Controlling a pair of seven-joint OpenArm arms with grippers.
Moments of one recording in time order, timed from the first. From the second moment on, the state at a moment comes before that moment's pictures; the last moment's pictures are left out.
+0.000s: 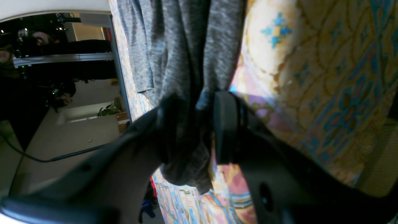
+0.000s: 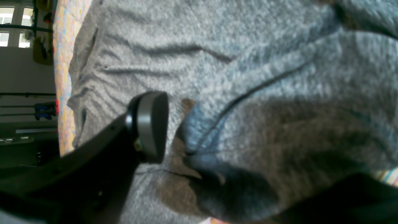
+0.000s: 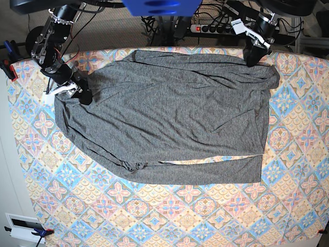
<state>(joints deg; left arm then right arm) 42.3 -20.4 -9.4 82.1 66.8 16.8 -26.5 -12.1 8.8 34.0 80.5 55.2 22.2 -55.1</state>
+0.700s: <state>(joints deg) 50.5 -20.4 -9.2 103.0 40.6 10.8 -24.9 -12.1 8.8 34.0 80.5 55.2 22.2 -55.1</state>
